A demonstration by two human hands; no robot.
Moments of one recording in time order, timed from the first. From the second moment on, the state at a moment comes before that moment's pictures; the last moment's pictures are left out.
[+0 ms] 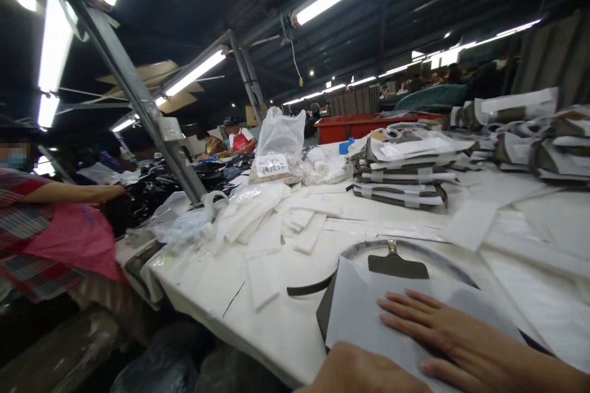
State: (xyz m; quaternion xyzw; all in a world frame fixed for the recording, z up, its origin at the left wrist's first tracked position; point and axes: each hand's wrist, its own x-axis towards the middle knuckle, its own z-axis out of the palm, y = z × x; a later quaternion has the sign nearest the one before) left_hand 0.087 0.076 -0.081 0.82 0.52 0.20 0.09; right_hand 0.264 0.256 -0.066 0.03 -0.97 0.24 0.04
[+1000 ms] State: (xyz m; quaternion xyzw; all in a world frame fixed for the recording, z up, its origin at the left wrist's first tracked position) left_hand 0.044 0.133 -0.099 0.78 0.56 0.22 0.18; right_hand 0.268 0.261 -0.101 0.03 -0.97 0.17 0.16
